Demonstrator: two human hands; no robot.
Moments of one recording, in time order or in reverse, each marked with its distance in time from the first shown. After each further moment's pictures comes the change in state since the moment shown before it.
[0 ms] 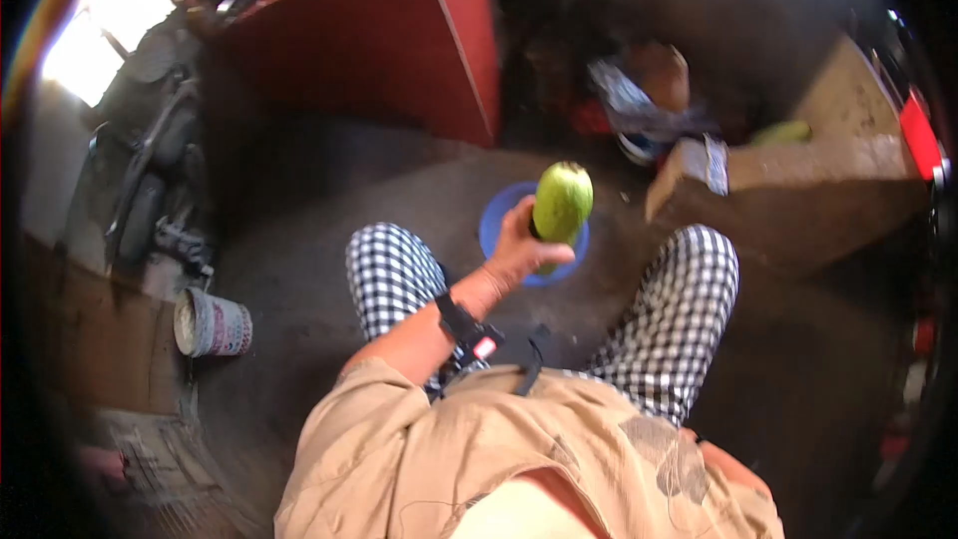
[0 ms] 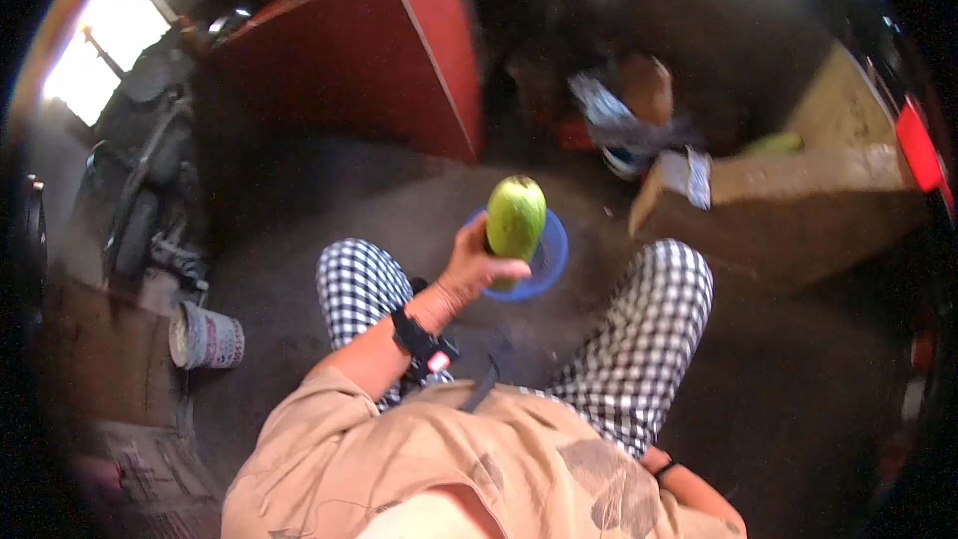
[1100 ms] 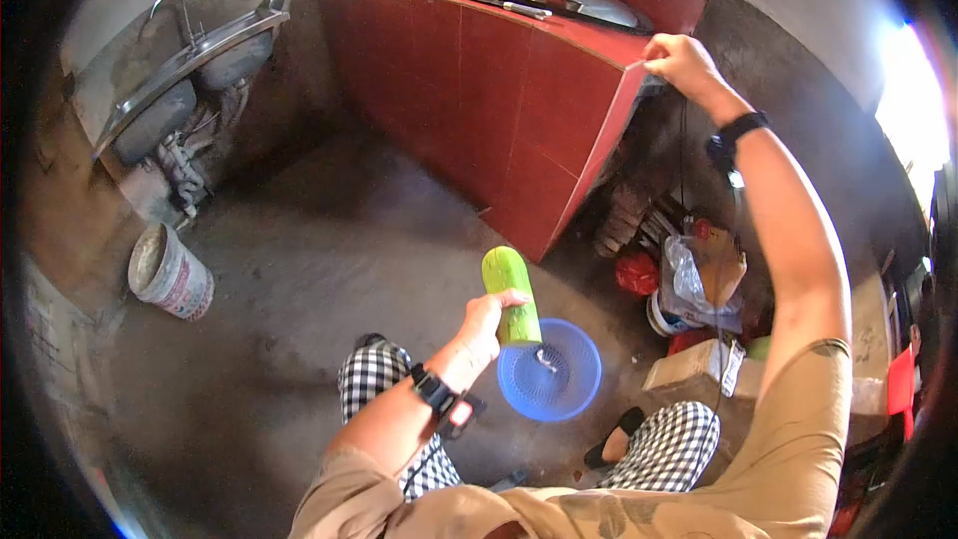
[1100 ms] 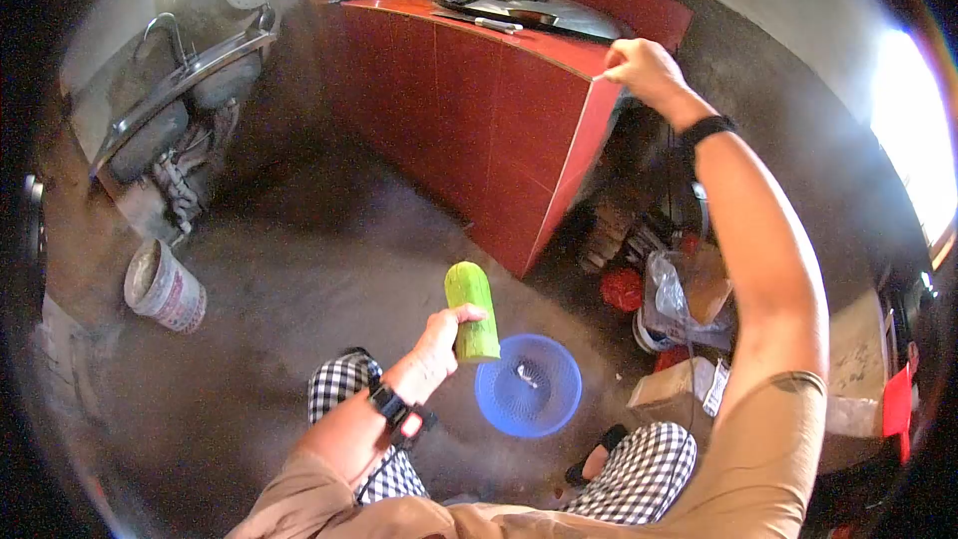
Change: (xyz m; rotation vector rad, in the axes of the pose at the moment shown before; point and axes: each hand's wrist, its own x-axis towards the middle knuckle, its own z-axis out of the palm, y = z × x) left_hand 0.066 -0.001 -0.169 -0.825 0.654 -0.534; right_hand 0.155 -0.601 -0.727 -0.343 1.010 -1.032
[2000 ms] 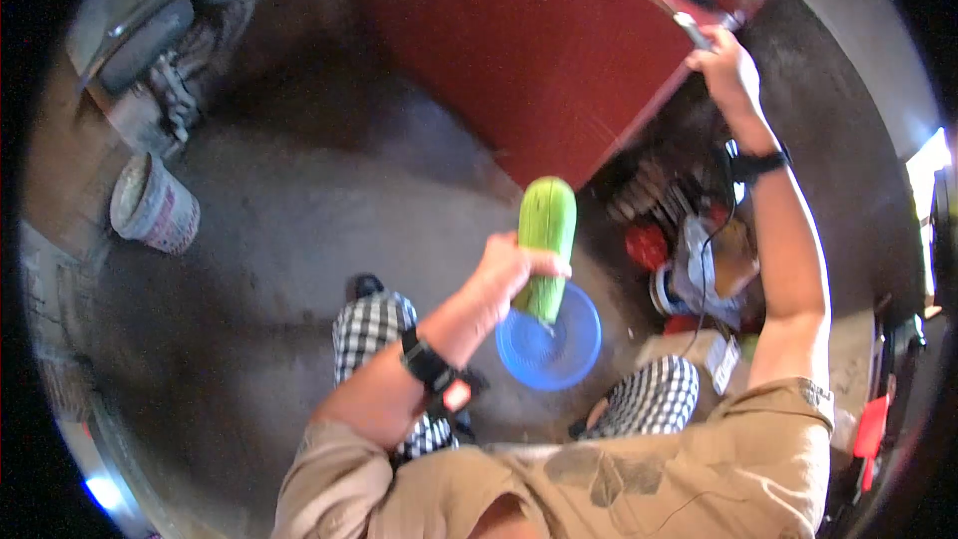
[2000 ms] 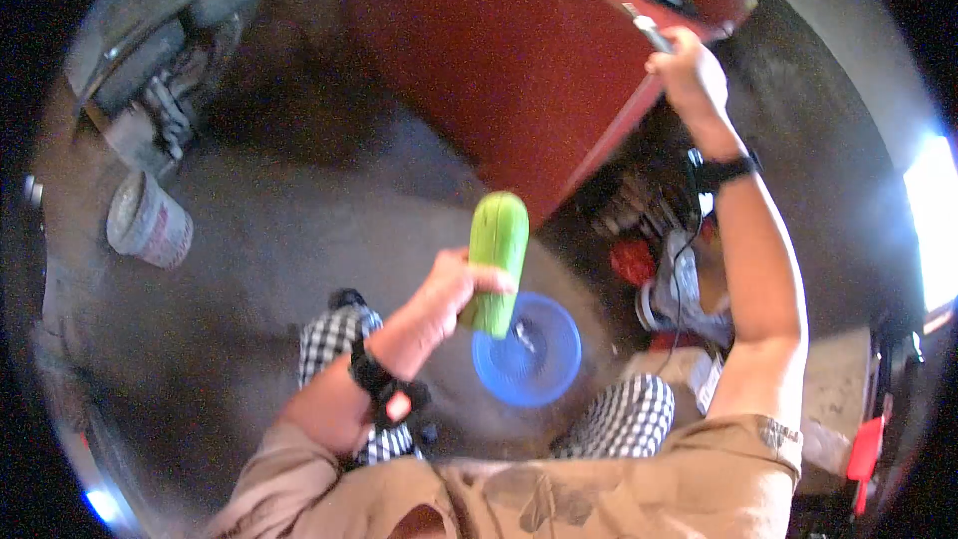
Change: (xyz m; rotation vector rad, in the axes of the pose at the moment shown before) left_hand -0.020 0.037 0.006 0.281 -0.164 0.150; right_hand -0.019 -0.005 0.085 -0.028 0.216 0.091
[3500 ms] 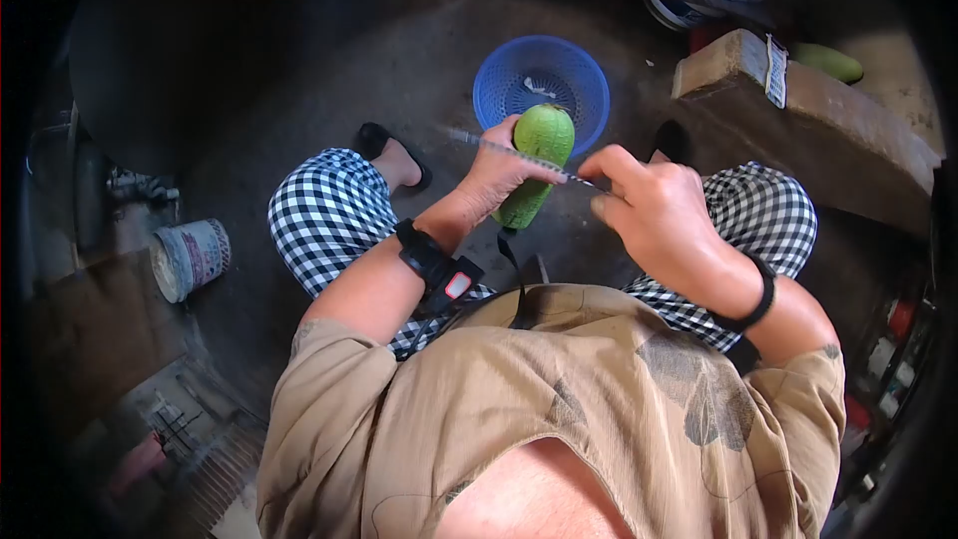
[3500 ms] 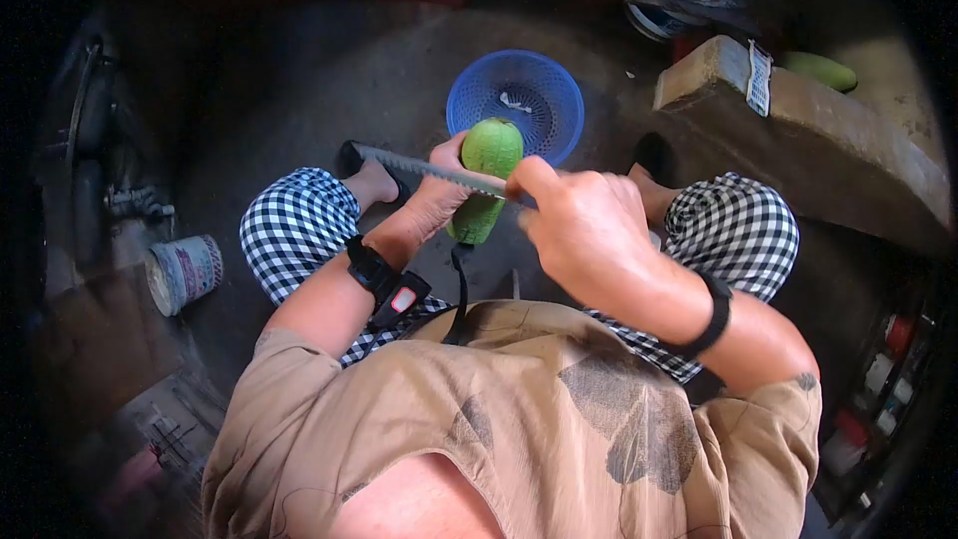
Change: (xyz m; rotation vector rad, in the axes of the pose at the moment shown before) left_hand -0.024 -0.204 0.017 0.521 -0.284 -0.023; right_hand -0.446 -0.152 -0.115 0.404 -0.664 0.439
